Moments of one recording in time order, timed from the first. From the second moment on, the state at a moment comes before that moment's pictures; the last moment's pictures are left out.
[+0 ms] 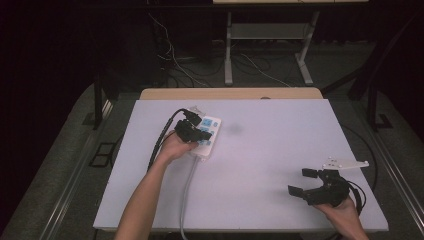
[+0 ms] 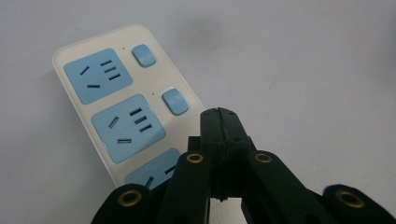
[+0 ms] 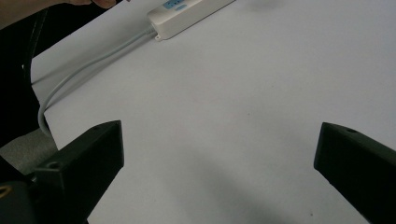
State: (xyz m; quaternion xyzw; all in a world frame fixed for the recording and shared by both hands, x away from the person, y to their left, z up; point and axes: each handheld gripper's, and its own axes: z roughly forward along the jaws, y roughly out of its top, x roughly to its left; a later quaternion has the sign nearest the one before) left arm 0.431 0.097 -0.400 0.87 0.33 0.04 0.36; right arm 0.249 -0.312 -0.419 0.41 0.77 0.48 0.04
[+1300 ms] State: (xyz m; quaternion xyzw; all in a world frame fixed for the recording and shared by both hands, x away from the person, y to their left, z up) left arm 0.383 0.137 -0.352 0.83 0.35 0.07 0.42; right arm 0.248 -0.311 -0.417 0.41 0.77 0.48 0.04
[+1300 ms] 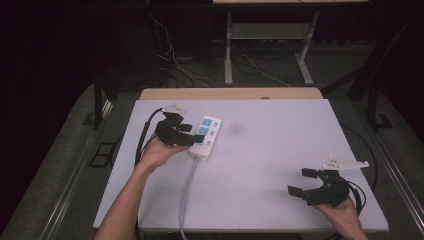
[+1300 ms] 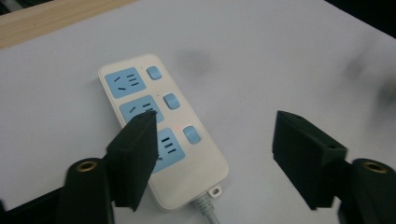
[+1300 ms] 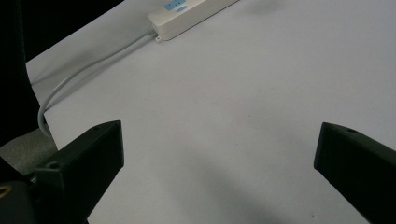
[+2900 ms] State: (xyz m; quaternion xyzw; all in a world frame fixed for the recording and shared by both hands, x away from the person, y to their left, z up) left arm 0.282 0.180 -0.398 0.79 0.38 0.08 0.47; right arm 0.248 -0.308 -0.418 0.41 0.77 0.48 0.04
